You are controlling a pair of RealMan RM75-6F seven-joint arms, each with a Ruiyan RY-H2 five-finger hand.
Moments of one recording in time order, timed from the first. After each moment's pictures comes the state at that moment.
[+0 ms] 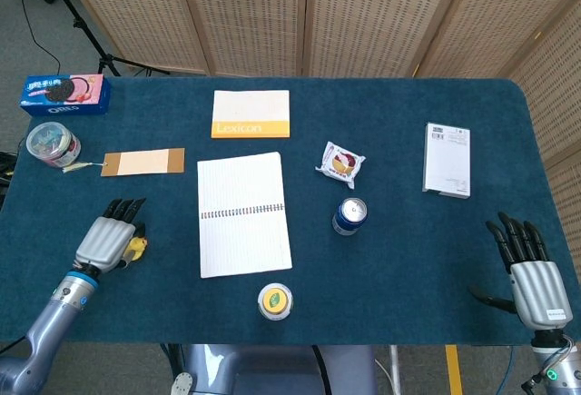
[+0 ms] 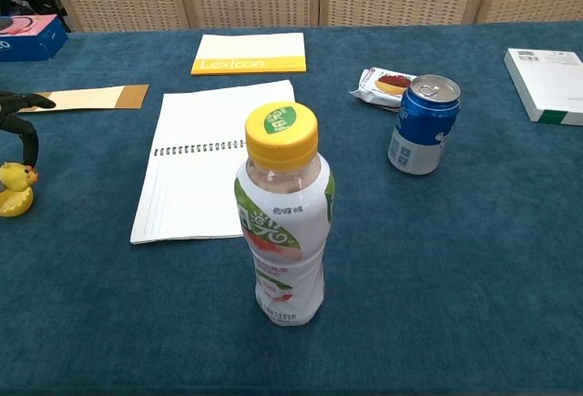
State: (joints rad) left arm -0.50 -1.24 0.02 -1.63 1.19 1.05 0.43; right arm 0.08 -1.17 0.04 -1.53 -1.61 1.56 0.04
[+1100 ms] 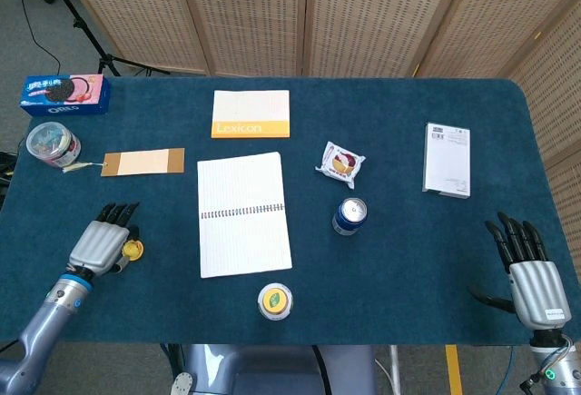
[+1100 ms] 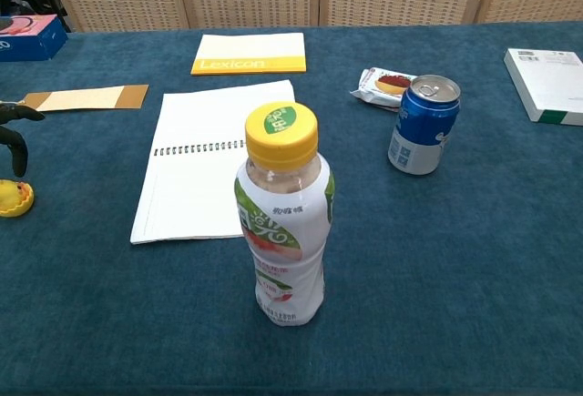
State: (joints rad) left arm -0.48 -1.23 0.02 -1.61 1.19 1.02 0.43; right arm 0.08 -1.18 0.05 -1.53 -1.61 1.56 0.04
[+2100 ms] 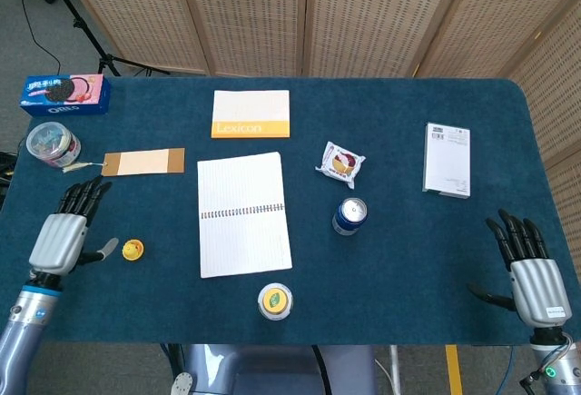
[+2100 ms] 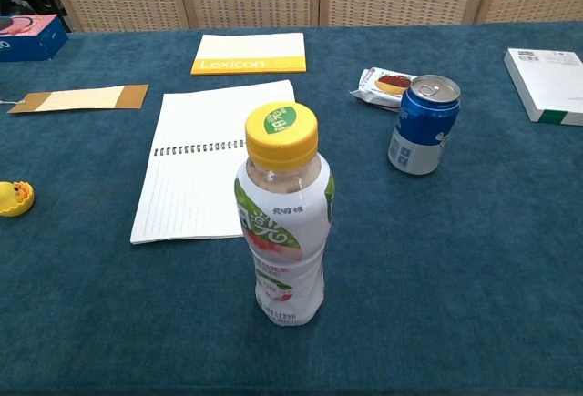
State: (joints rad) left arm -0.32 -1.23 -0.03 -1.57 1.43 1.41 -0.06; right arm 0.08 -1.18 0.06 -1.51 -1.61 1.57 0.06
